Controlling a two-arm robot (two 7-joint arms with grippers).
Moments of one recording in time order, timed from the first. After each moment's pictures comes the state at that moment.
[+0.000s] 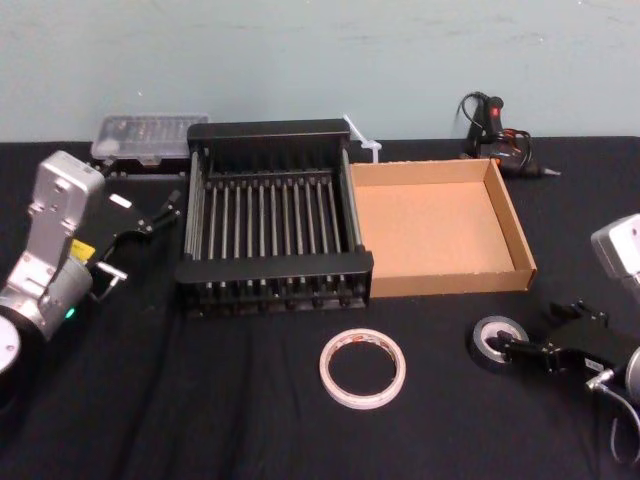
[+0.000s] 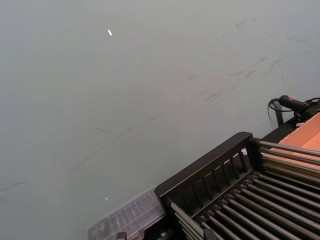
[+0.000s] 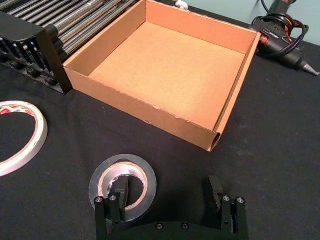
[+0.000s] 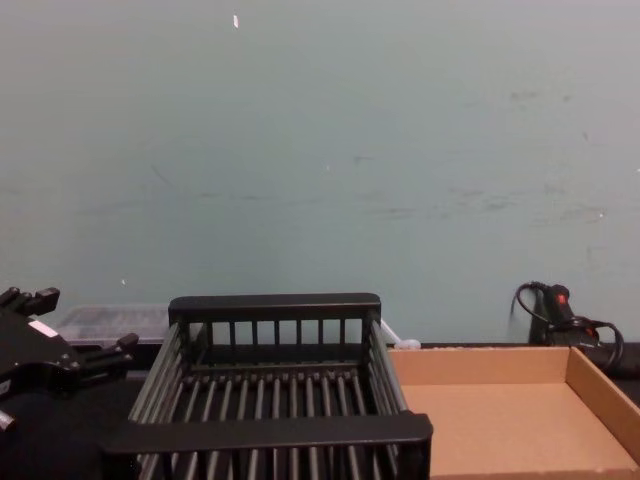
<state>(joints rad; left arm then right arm) -0.20 0.60 0.45 -1.41 -0.25 -0.12 0.03 -0.11 0.62 -0.20 -1.75 0.35 0.48 0.29</state>
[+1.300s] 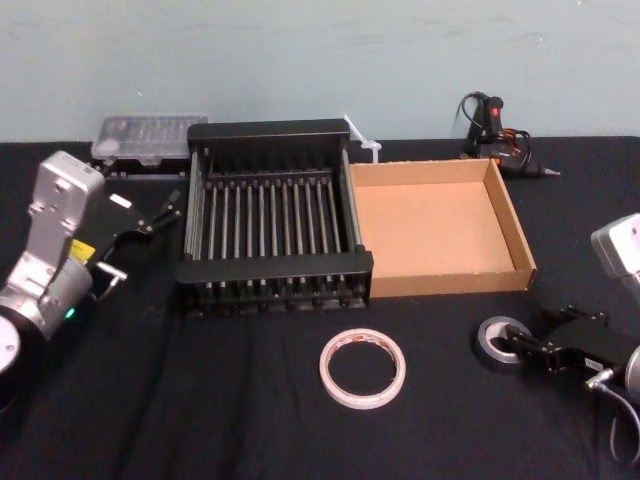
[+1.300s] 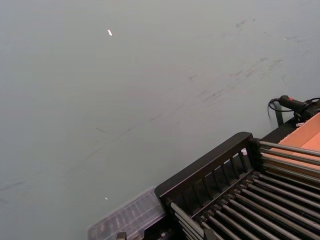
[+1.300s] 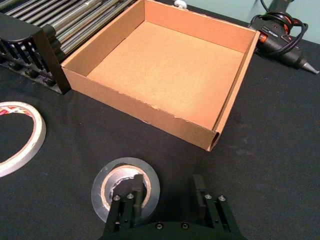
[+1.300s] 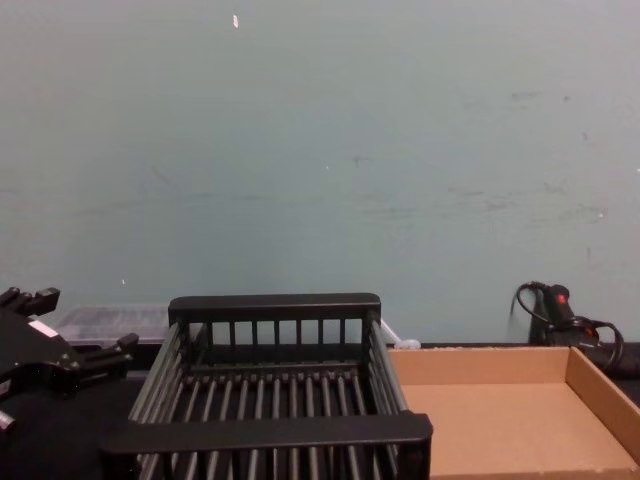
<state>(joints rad) -0.20 0.60 0.45 -1.41 -0.25 -0.12 0.03 -0.11 0.61 -0.19 -1.74 0.35 0.48 0.29</state>
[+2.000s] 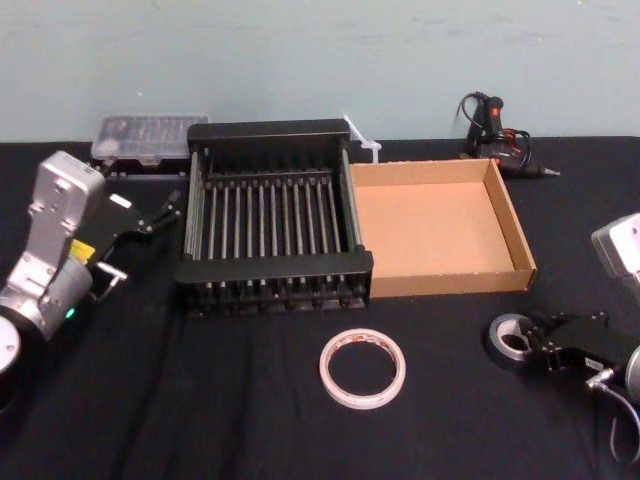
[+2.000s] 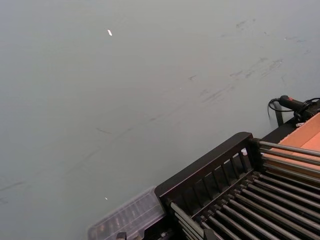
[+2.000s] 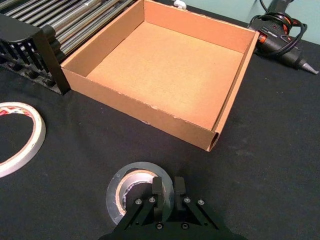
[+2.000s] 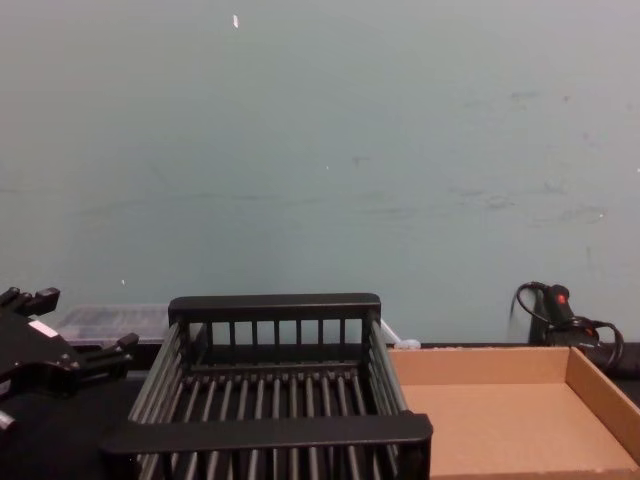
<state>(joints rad) -0.20 0.60 0.45 -1.41 -0.25 -0.12 0.03 -0.11 0.61 -0.19 -1.74 0.35 0.48 0.29</state>
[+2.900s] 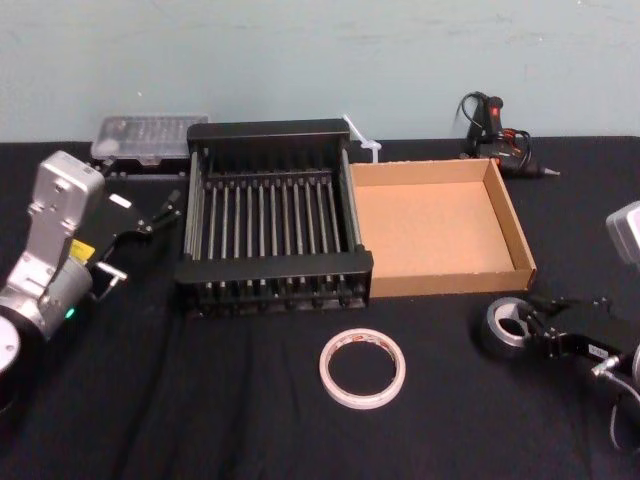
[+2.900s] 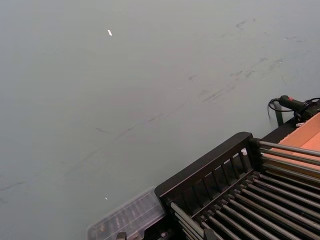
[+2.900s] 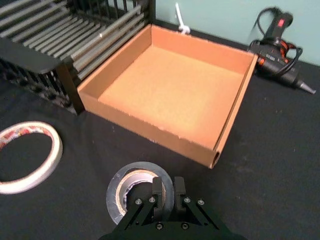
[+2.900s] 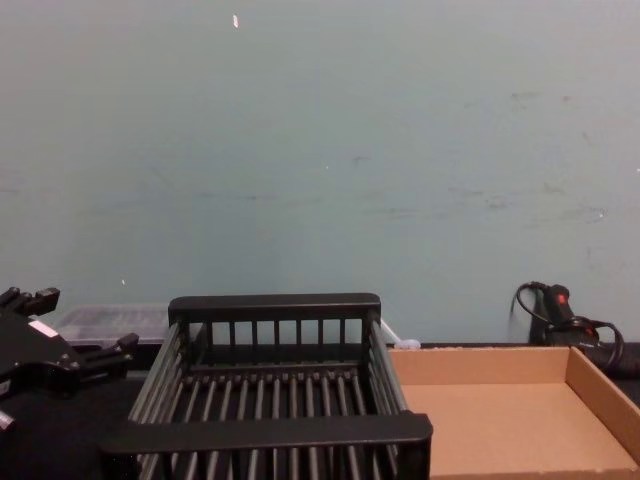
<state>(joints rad) -0.20 0.60 0.45 -1.41 -0.25 -0.12 0.03 -0.12 0.61 -0.15 -1.79 0.38 0.47 0.32</state>
